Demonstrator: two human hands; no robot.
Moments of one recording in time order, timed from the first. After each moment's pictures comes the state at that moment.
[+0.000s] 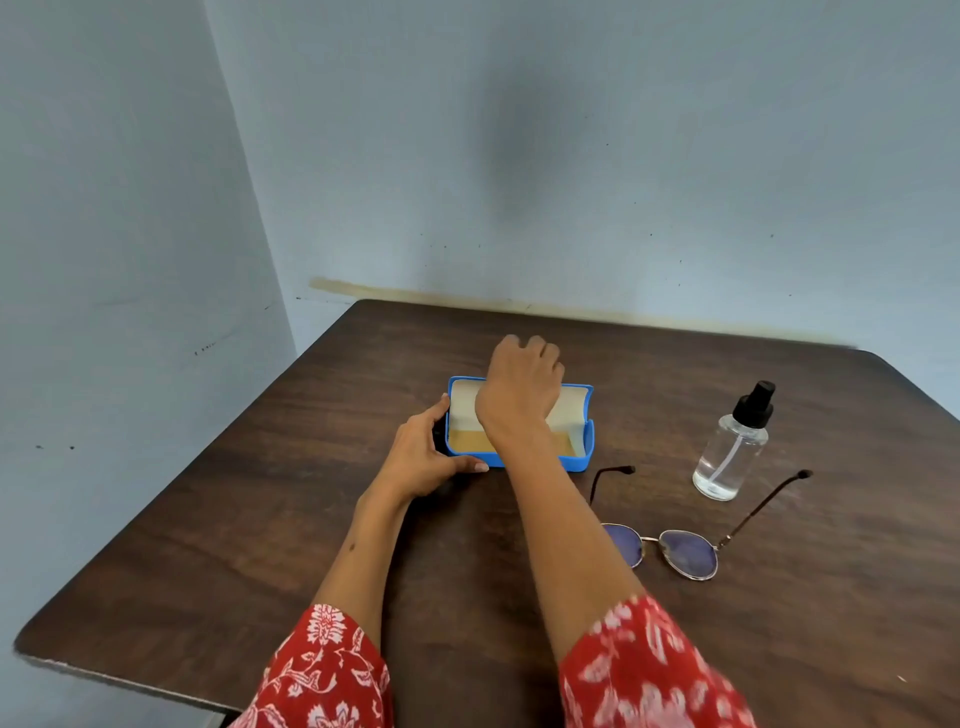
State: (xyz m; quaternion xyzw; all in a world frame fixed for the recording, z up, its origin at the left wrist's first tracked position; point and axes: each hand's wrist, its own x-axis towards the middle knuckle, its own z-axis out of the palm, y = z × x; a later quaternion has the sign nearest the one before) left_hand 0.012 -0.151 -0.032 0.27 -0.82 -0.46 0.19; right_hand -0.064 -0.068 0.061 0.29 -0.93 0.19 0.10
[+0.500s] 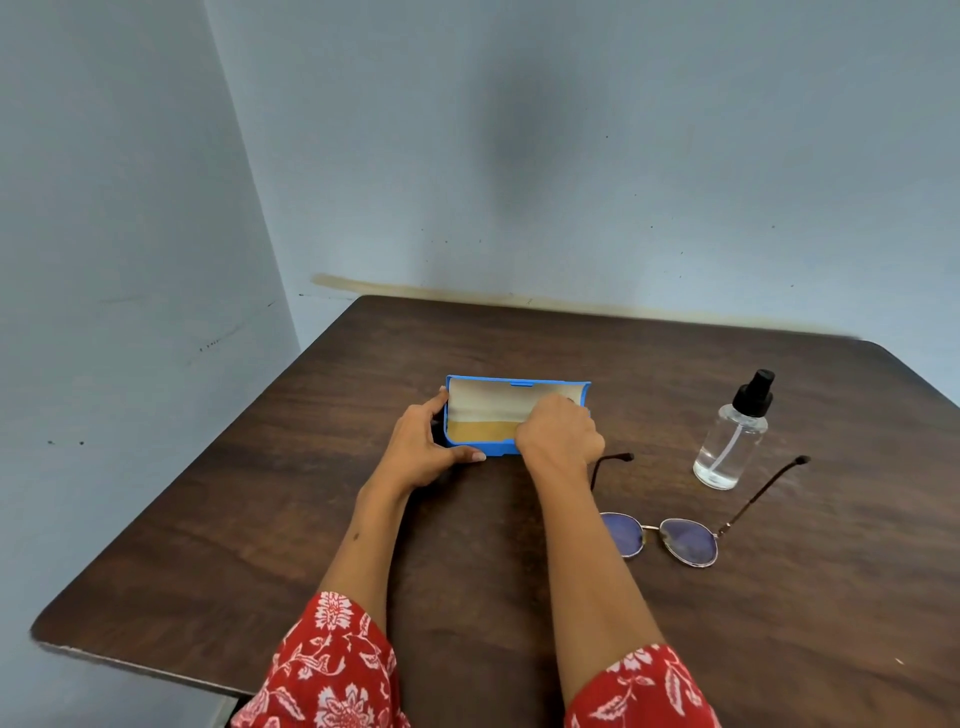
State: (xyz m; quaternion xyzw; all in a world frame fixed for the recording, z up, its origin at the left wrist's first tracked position) left_hand 0.016 -0.150 -0.027 0.28 -0.85 -0.41 0.19; right_hand -0.065 -0.025 0.040 0.15 -0.96 0.22 -0.09
